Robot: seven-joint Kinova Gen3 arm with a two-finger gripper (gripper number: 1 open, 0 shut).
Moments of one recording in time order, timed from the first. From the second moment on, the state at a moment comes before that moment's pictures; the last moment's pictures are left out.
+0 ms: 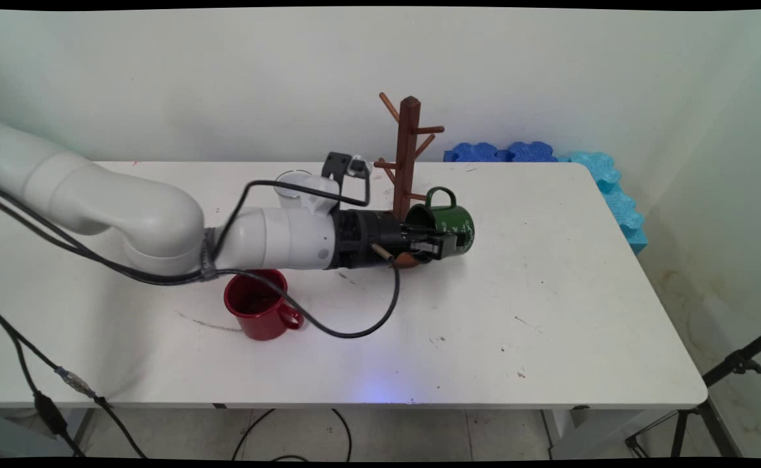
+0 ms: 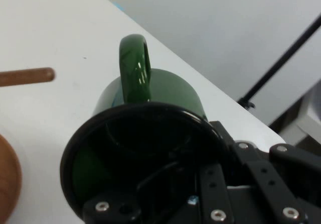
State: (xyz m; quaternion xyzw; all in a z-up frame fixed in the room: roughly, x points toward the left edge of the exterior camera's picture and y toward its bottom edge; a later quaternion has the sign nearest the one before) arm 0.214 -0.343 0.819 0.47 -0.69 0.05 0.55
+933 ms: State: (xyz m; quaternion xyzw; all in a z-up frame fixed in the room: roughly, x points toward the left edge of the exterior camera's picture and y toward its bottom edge) arm 0.265 -0.327 0.896 0.40 -0.76 0.06 0.51
